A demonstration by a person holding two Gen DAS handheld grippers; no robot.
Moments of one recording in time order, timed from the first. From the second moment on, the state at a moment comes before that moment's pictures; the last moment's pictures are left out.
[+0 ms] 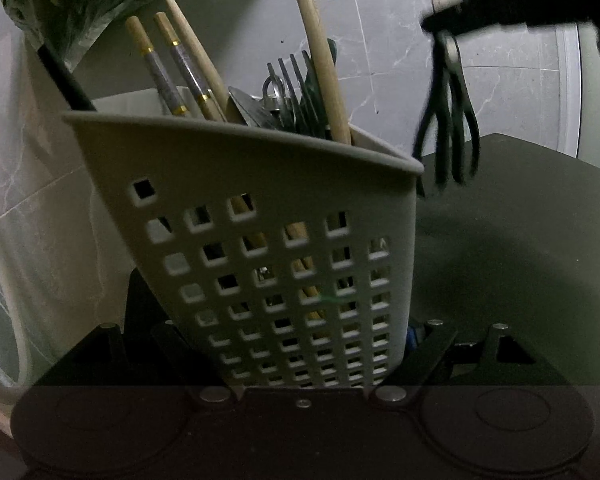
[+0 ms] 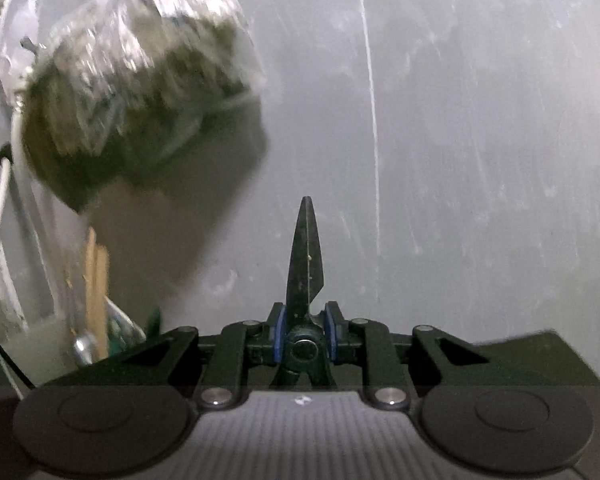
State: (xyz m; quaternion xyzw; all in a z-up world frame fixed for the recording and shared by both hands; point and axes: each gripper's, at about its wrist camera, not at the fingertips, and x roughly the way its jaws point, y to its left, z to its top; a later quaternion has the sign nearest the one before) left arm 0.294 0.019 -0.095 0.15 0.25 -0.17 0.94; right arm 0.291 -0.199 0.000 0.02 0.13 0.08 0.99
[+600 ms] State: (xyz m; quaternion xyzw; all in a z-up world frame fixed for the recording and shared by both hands) left arm 0.287 0.028 -0.106 0.14 0.24 -0.16 0.95; right arm 0.249 -0.166 0.127 0.01 0.04 0.23 0.97
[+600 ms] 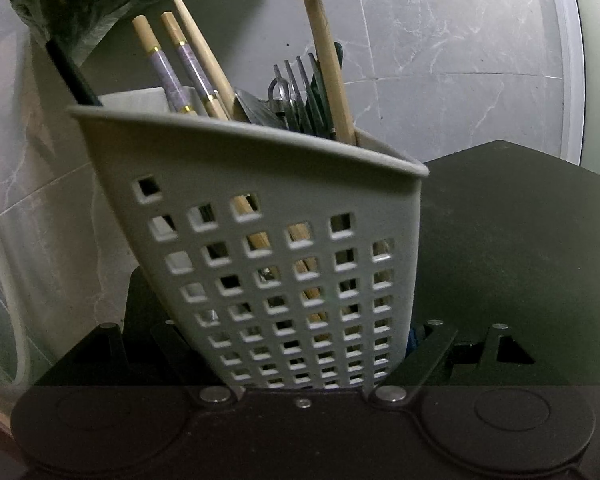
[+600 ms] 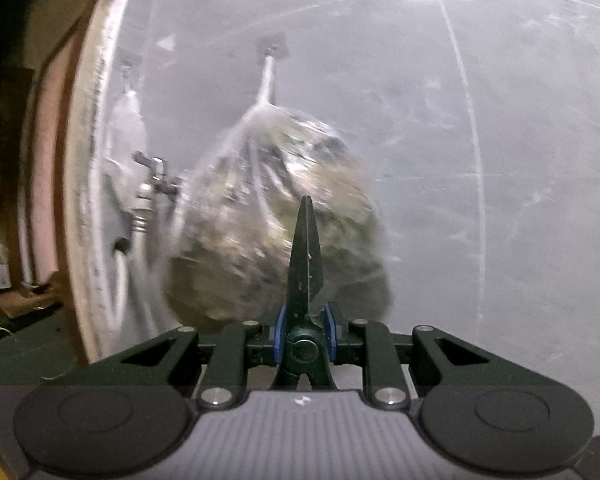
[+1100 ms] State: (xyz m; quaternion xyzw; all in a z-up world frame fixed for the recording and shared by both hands) left arm 0.287 0.027 -0.104 0.14 0.24 -0.16 0.95; right arm 0.274 -0.124 0.067 0.02 0.15 0.26 0.95
